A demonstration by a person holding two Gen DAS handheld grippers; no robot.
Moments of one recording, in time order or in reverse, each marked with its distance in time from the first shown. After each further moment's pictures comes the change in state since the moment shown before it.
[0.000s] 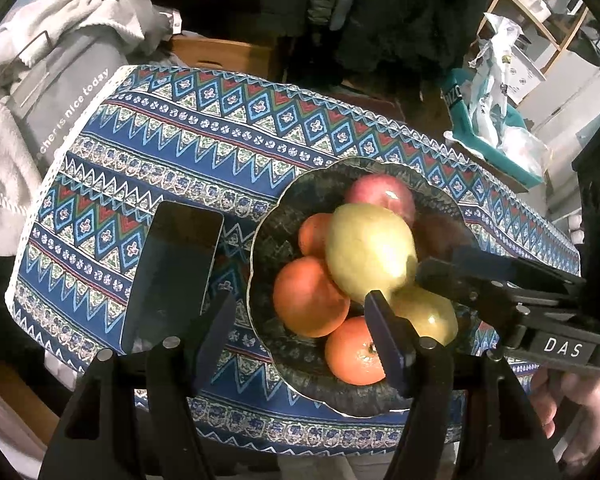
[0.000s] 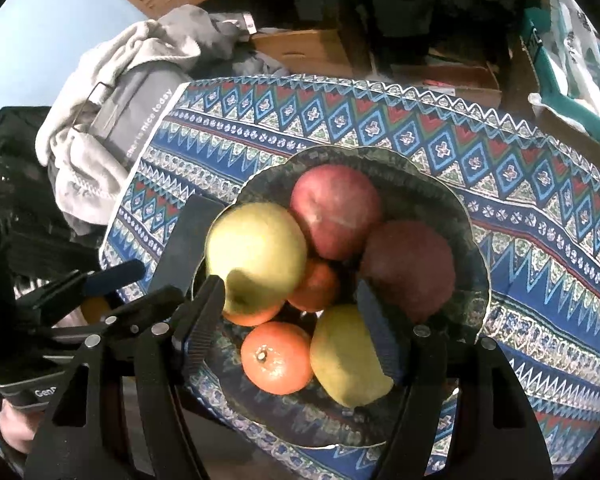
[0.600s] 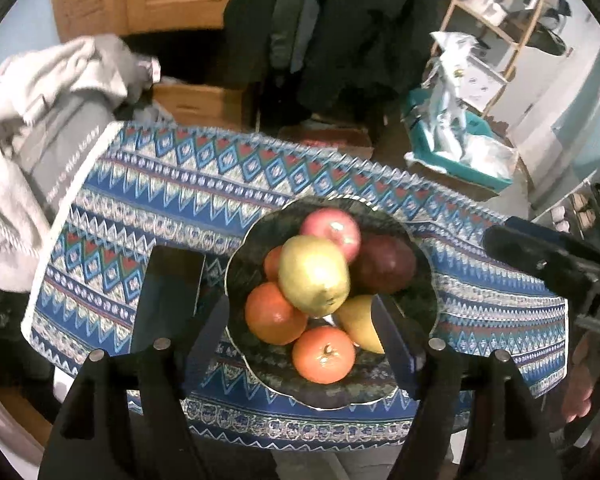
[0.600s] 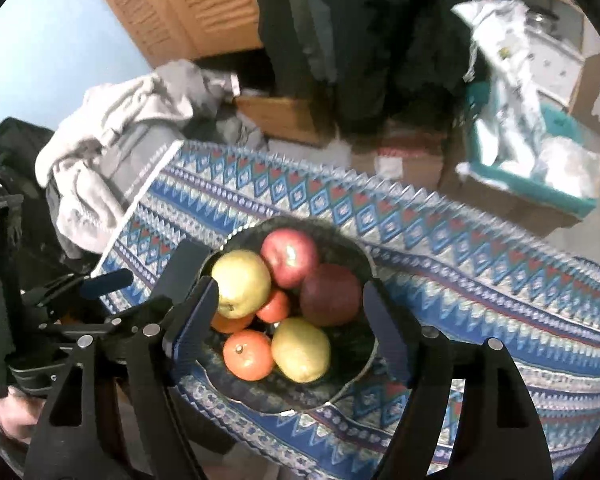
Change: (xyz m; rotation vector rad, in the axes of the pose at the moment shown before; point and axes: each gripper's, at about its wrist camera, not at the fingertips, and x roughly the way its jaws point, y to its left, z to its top) left arm -0.059 -0.036 0.000 0.099 -0.124 -0.025; right arm -0.116 0.015 -0.007 -0.053 -0.215 -0.147
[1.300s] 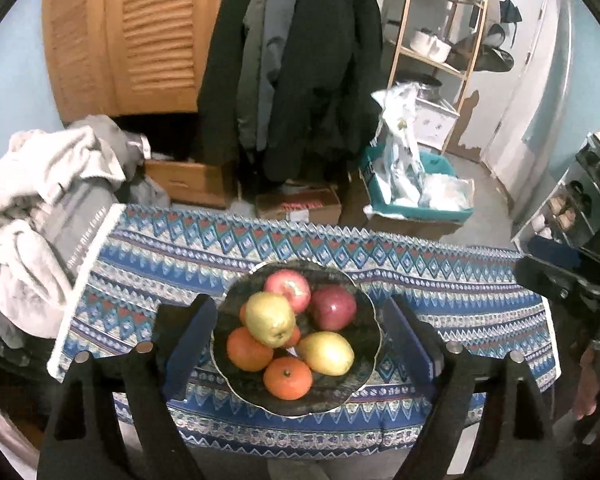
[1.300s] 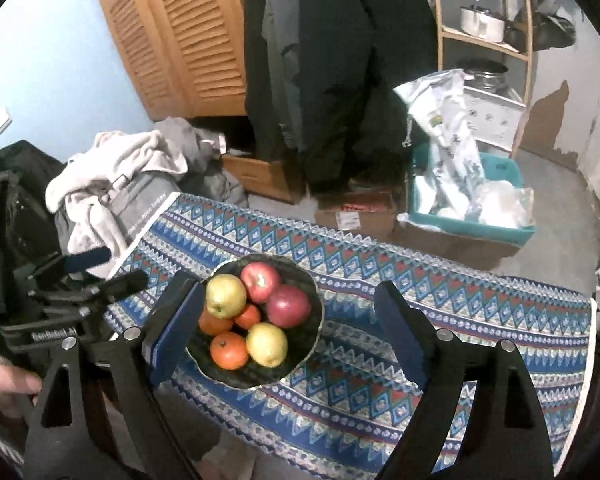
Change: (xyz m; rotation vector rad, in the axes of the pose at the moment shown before) left arm -0.093 -0.054 0.000 0.095 -0.224 0.010; right arm -0.126 -0.009 -0.030 -0.026 -0.207 -0.089
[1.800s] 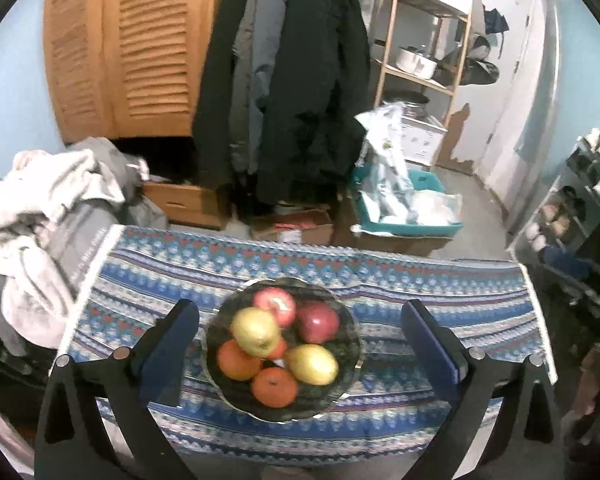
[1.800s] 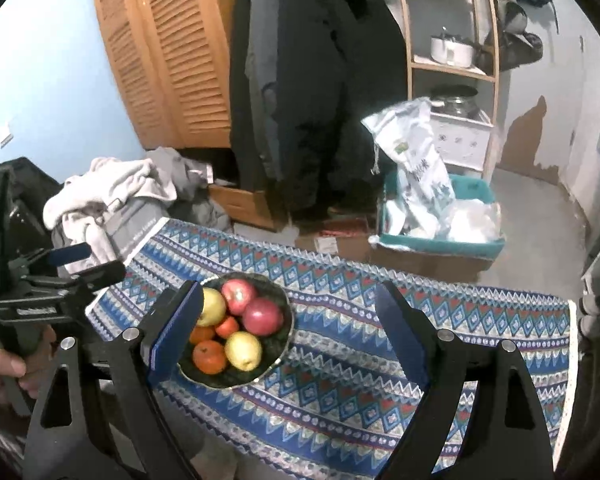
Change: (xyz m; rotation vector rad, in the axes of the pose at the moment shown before) left arm -0.021 -0.021 0.001 0.003 -0.054 -0.034; right arm -0.046 -0.027 -0.020 0.011 -0.114 -0.046
